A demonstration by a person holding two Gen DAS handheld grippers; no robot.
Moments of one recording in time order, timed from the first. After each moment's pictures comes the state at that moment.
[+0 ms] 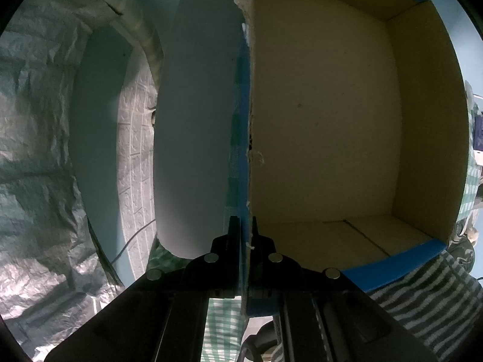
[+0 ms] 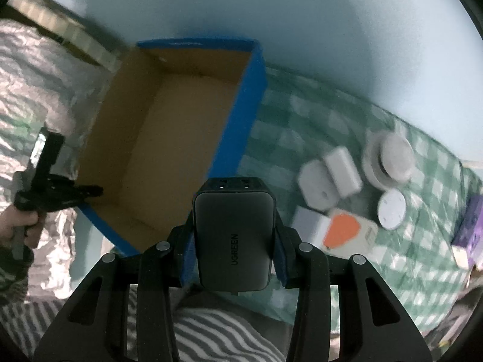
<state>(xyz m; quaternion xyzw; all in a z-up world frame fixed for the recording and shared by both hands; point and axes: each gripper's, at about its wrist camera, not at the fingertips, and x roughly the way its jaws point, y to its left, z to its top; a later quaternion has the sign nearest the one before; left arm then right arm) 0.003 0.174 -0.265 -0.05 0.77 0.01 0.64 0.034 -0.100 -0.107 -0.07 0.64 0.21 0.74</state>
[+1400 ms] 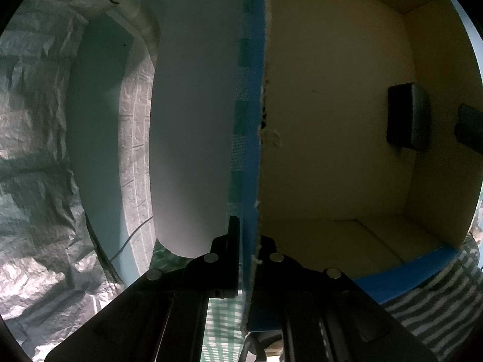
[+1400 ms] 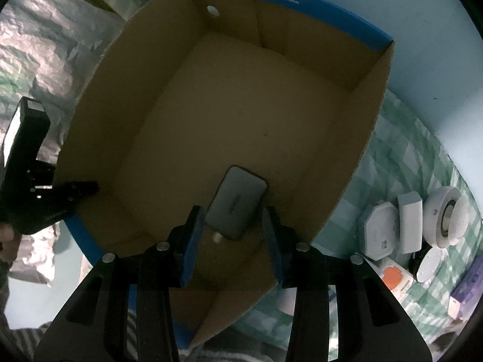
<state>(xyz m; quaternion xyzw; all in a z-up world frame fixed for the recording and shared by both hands) 0.001 0.179 -0.293 -0.04 0.78 0.02 0.62 0.058 0.009 -0.181 -0.15 0.68 0.25 0.68</state>
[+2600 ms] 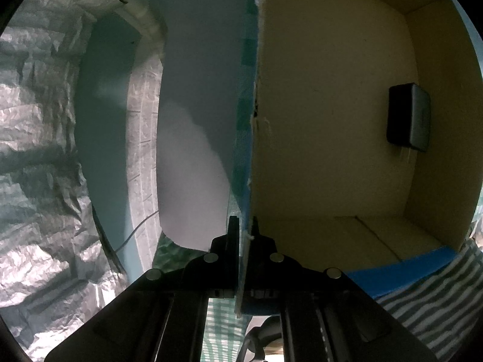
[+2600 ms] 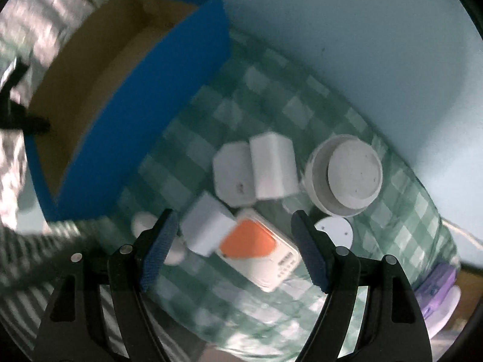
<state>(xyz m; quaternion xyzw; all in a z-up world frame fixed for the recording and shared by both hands) -0.002 0.172 -0.281 -0.03 0.79 0.04 0.61 0.069 -0.167 -0.151 -0.23 0.64 0.27 0.68</state>
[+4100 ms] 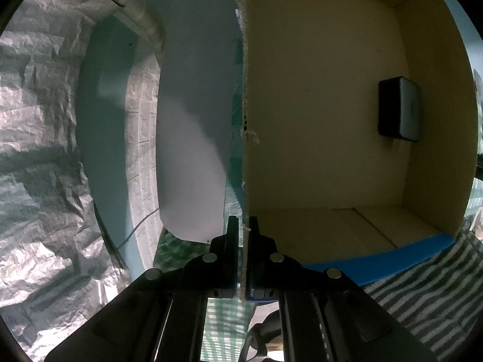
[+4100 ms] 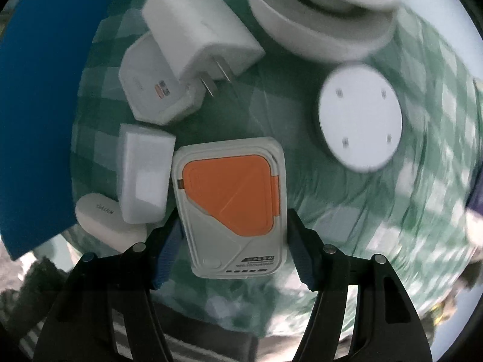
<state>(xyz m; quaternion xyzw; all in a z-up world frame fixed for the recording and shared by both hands) -0.002 0.166 -0.268 -0.03 0.79 0.03 0.61 0.052 -0.225 -0.252 -0.07 0.77 0.10 0.63</state>
